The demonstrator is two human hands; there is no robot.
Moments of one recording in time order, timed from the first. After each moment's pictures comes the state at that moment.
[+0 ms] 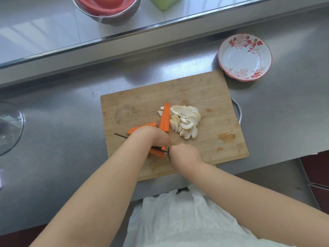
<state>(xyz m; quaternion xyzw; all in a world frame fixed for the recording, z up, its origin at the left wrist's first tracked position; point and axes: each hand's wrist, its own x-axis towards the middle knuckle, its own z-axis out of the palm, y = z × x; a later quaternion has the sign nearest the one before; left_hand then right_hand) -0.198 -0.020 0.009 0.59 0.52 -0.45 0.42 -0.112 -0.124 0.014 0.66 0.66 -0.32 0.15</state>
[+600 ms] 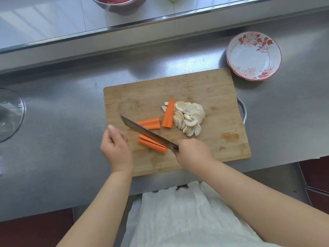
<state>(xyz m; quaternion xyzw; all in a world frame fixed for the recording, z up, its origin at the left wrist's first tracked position) -0.276 -0.087 0.011 0.35 0.72 0.49 0.35 -0.097 -0.125 0.027 0.68 0.65 -0.33 0.11</state>
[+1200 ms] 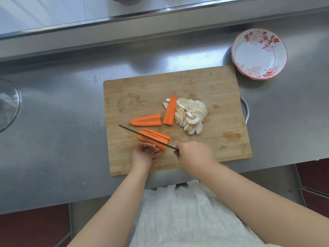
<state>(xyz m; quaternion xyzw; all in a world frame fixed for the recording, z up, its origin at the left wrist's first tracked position) -0.253 -0.123 -0.042 0.20 0.76 0.21 0.59 -0.099 -0.133 0.021 0.65 0.67 -0.31 0.17</state>
